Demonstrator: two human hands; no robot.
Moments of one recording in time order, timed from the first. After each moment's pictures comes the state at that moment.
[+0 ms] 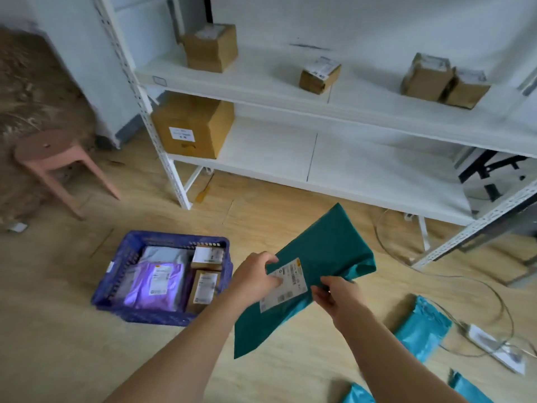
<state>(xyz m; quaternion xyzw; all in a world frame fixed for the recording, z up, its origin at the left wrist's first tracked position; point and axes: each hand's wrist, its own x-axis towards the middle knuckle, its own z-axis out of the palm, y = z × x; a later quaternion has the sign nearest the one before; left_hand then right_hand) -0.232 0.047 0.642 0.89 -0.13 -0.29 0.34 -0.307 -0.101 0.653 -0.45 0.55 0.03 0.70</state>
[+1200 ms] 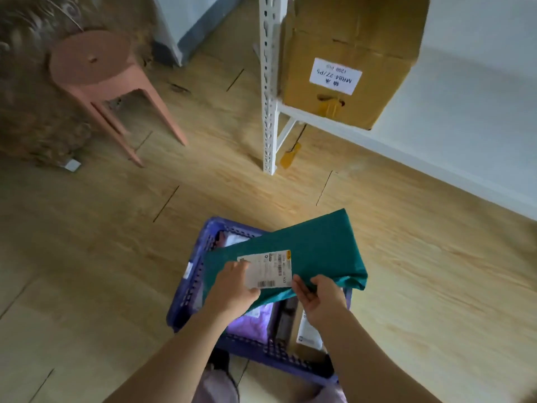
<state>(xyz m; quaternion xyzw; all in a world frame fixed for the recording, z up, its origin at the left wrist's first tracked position) 0.118 0.381 0.391 0.90 0.03 -0.35 0.25 0.103 0.219 0.394 -0.27 0.63 0.09 0.73</state>
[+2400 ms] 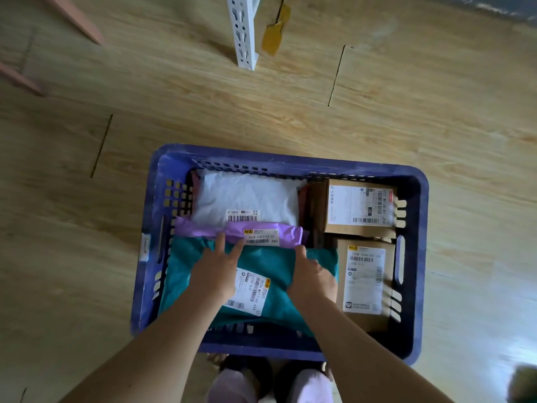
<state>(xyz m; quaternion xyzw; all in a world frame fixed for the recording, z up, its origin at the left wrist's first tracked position) 0.115 0.440 0.118 0.89 -0.16 -0.43 -0.06 0.051 0.286 0.111 -0.86 0.24 0.44 0.13</state>
